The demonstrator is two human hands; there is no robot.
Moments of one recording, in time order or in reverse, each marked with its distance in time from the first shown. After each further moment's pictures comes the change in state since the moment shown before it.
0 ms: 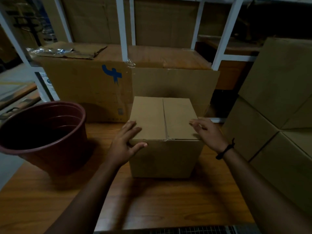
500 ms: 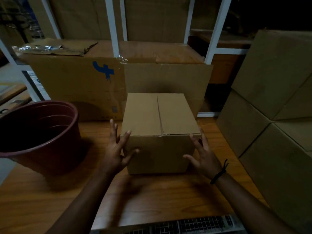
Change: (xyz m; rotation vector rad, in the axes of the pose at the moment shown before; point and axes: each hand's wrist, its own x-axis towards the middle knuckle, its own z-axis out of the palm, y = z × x) left_hand -0.032 -0.012 0.011 0.005 0.080 0.213; right_hand -0.072 0.060 0.052 -0.269 0.164 -0.269
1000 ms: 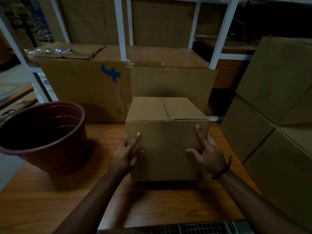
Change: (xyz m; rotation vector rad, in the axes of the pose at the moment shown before) left_hand -0.004 0.015 -0.004 0.142 -0.051 -0.079; right_hand 0.020 -0.030 -0.021 0.011 0.155 -0.077
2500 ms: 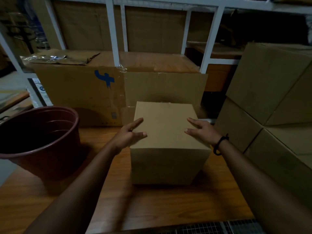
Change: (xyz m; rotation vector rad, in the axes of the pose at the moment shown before) left_hand 0.092 0.026 -0.008 -0.774 -0.456 -0.583; right_hand 0.078 0.031 -0.038 0.338 -0.433 0.466
